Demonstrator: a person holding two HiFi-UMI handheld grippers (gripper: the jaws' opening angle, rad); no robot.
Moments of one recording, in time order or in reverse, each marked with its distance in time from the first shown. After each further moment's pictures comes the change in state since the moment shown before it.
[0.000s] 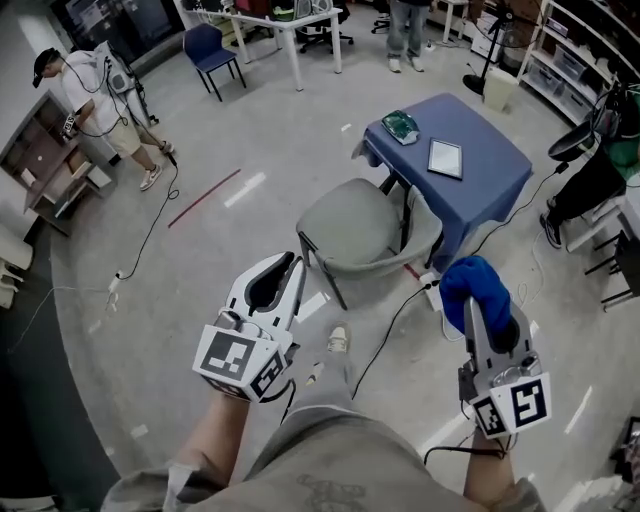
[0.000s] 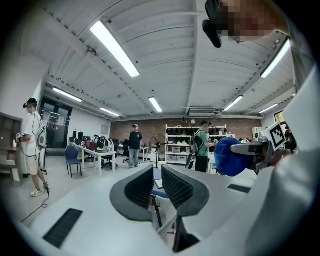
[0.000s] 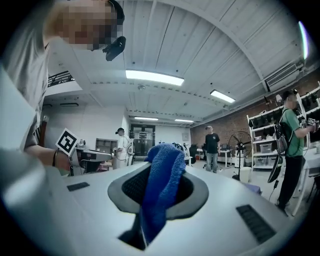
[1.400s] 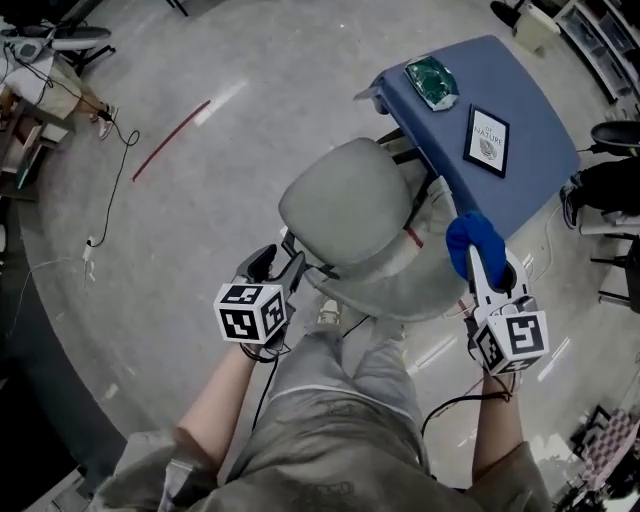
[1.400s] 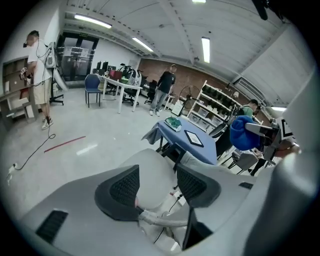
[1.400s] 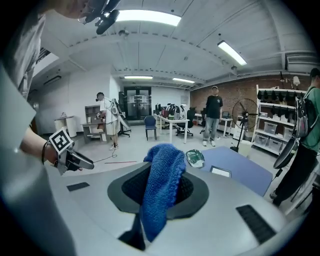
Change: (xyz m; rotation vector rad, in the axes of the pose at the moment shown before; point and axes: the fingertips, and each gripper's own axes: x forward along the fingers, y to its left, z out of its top) left arm 0.227 0.203 -0.281 -0.428 0.648 0.140; right arm 0.323 -0.161 -0.182 -0.008 0.470 -0.027
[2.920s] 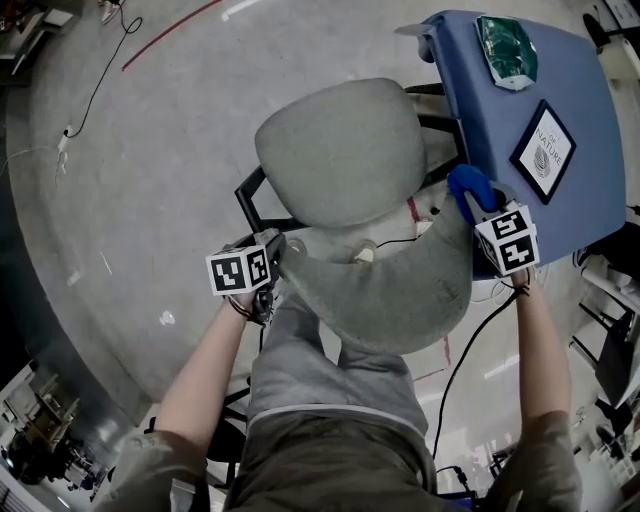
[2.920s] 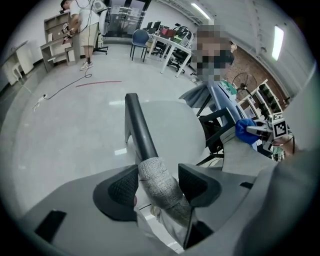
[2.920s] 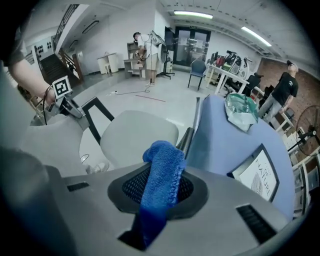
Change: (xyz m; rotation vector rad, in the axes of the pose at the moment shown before) left arm 0.140 0.043 -0.213 -0.487 0.317 0.259; right arm 0.239 -0.117 -0.223 -0.515 0.607 0.418
